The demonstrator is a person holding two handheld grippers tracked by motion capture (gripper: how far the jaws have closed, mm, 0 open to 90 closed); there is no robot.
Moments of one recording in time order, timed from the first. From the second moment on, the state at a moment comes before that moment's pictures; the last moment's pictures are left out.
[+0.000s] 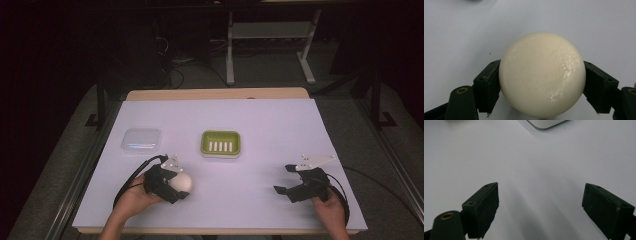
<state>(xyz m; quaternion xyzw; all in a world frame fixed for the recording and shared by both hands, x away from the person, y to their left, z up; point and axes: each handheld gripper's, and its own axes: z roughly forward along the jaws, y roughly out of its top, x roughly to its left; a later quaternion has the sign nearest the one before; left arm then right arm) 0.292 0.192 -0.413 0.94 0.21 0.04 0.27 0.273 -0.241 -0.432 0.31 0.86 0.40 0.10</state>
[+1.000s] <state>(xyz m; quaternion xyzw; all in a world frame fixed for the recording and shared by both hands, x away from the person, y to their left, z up) 0.320 0.167 -0.390 0.94 0.20 0.03 0.28 0.273 -0.247 -0.429 0.33 0.84 0.41 0.11</state>
